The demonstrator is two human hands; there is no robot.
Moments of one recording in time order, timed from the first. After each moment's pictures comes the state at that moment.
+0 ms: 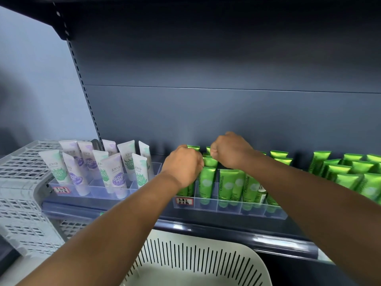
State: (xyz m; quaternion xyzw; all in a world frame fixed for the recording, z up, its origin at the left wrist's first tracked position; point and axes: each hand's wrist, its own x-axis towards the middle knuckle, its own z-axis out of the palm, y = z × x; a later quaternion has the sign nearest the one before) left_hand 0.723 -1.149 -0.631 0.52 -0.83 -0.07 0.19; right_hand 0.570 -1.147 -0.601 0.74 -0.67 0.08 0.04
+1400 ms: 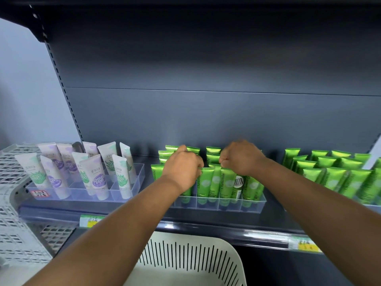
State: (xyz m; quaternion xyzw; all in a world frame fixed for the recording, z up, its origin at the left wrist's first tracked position) left_hand 0.677 -1.127 -0.633 0.46 -0.87 -0.01 0.19; right_hand 0.503 -1.105 -0.602 0.72 -0.69 0.03 0.04
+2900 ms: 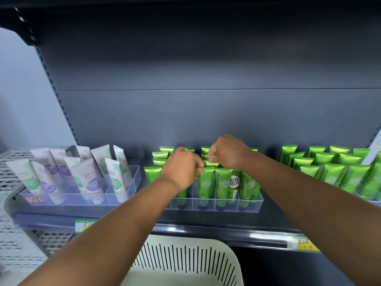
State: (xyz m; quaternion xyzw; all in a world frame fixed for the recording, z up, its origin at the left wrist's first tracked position) left_hand 0.660 -1.132 -0.634 0.47 -0.85 -0.09 0.21; right_hand 0.504 -1.121 -0.600 0.73 -0.67 0.09 -0.01
